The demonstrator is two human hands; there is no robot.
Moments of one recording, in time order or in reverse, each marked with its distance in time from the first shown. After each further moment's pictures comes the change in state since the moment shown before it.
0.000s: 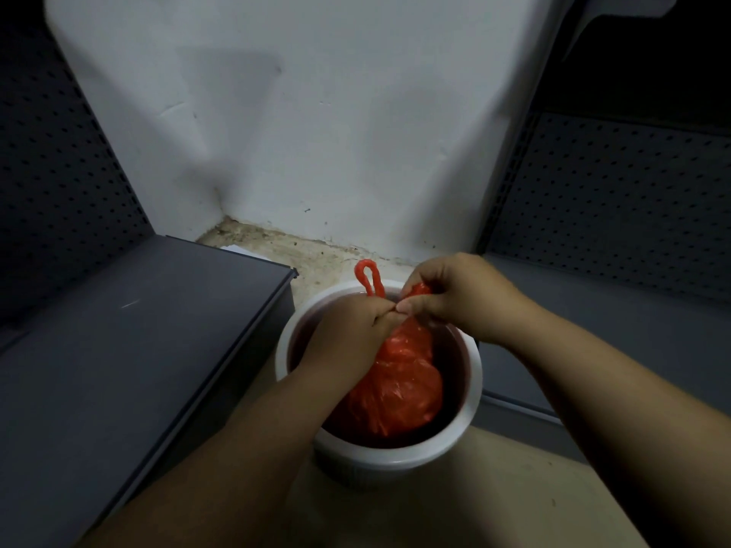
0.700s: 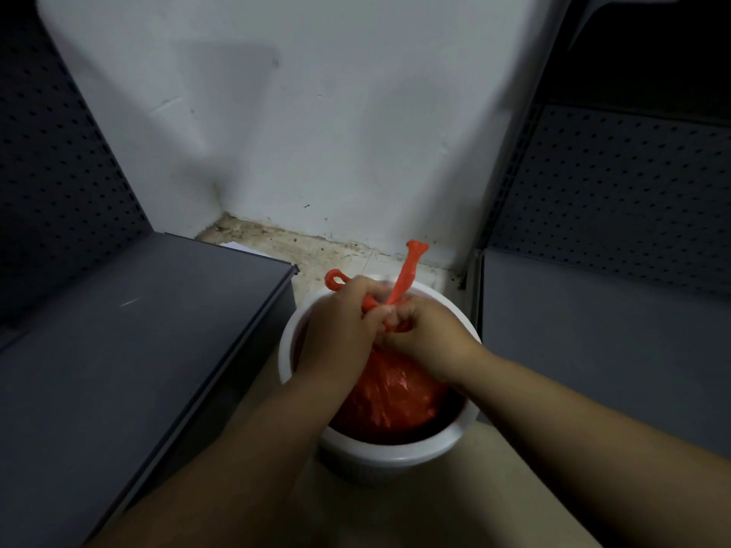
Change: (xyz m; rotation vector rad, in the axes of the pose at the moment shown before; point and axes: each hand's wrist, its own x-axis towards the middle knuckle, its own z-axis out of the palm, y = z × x) left_hand -0.005 -0.010 0.002 -0.096 0.222 -0.061; right_hand 0.001 0.013 0.068 0.204 0.012 0.073
